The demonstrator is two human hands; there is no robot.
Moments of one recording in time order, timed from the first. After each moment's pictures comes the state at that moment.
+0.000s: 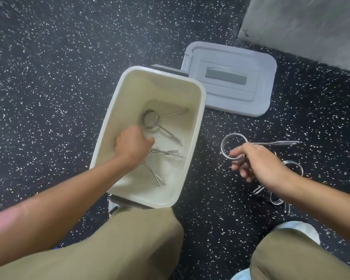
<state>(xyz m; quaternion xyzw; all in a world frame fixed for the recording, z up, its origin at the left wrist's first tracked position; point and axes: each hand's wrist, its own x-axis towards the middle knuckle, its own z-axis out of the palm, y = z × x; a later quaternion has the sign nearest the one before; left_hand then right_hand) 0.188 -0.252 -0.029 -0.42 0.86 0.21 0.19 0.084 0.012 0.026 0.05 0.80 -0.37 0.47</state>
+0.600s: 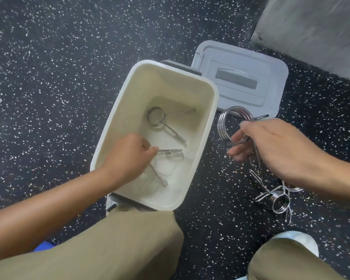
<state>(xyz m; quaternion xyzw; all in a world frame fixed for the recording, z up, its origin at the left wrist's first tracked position) 0.222 -0.250 0.011 -0.37 0.85 0.33 0.20 0.064 -0.032 0.097 -0.13 0.85 -0.28 0.42</state>
